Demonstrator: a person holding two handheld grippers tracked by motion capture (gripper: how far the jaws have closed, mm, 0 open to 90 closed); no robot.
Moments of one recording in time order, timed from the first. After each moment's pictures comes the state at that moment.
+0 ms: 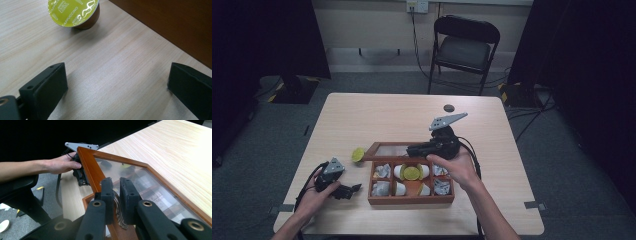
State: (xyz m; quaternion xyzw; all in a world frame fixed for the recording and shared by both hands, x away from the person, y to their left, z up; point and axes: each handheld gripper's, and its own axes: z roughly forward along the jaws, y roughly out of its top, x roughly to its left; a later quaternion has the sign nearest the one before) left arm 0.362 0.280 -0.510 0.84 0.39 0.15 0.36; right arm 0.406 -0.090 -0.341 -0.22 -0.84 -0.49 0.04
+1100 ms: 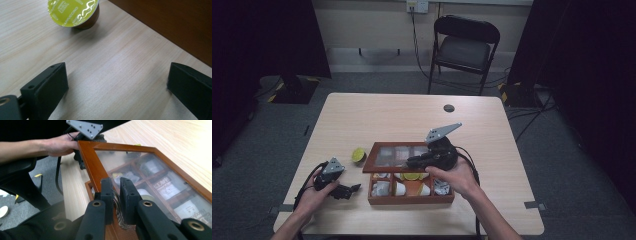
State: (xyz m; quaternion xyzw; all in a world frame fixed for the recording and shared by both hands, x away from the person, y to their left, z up) left arm 0.363 0.284 -0.510 0.84 0.39 0.15 0.35; right arm 0.388 -0.085 -0.355 -0.20 -0.87 -0.45 0.04
